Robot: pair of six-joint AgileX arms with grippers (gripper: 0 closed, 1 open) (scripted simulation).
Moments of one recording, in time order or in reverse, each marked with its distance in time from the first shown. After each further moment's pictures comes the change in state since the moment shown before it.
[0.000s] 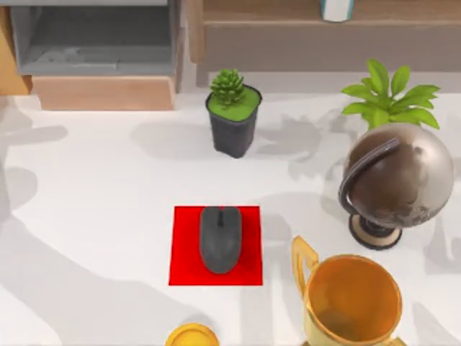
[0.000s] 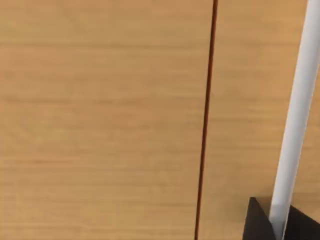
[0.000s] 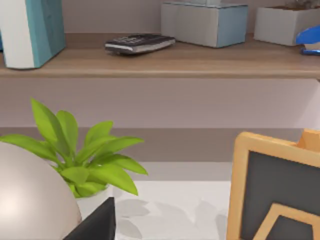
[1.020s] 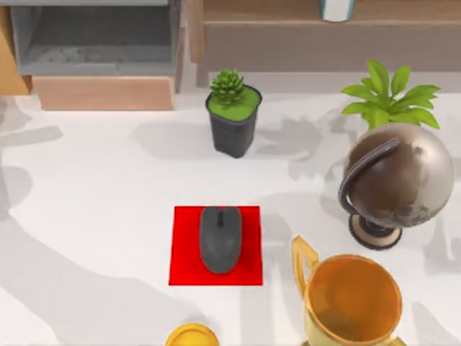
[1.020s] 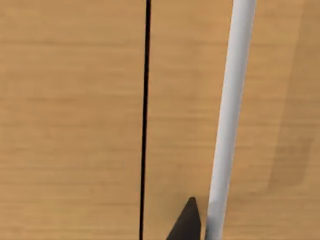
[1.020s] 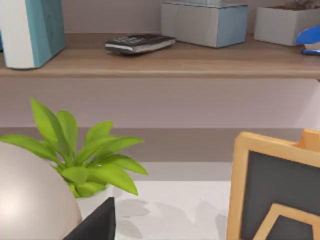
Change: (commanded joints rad) left arm 0.000 0.000 0.000 0.000 0.000 0.000; right arm 0.000 0.000 0.000 0.000 0.000 0.000
